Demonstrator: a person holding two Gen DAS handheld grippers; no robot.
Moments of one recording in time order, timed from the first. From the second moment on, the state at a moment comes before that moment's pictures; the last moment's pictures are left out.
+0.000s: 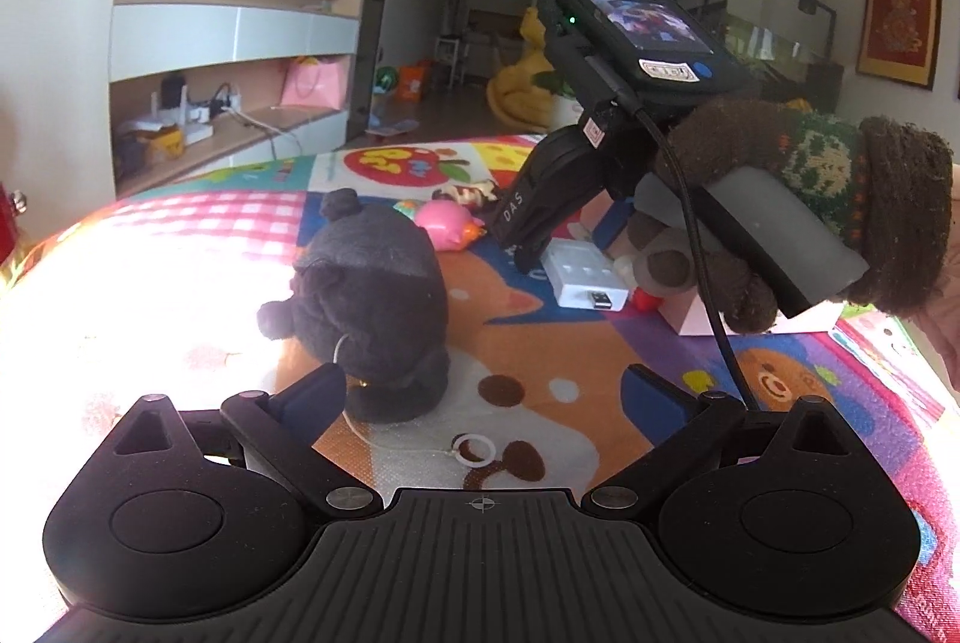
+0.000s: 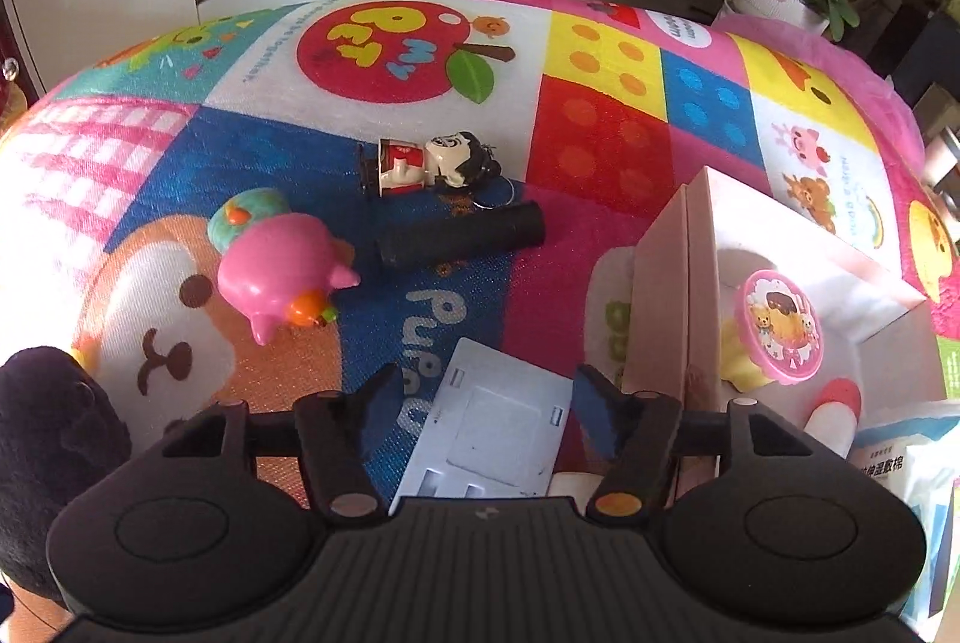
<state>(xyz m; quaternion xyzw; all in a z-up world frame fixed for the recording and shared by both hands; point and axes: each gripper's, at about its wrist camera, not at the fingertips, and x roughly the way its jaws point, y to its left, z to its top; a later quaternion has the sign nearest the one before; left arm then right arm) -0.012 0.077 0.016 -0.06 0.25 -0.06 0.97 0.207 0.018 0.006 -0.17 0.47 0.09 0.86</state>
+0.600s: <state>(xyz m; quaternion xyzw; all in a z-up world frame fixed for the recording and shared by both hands) -0.013 0.067 0.017 -0.04 0.25 -0.07 0.96 0.054 -0.068 0.021 -0.14 0.43 0.25 0.85</state>
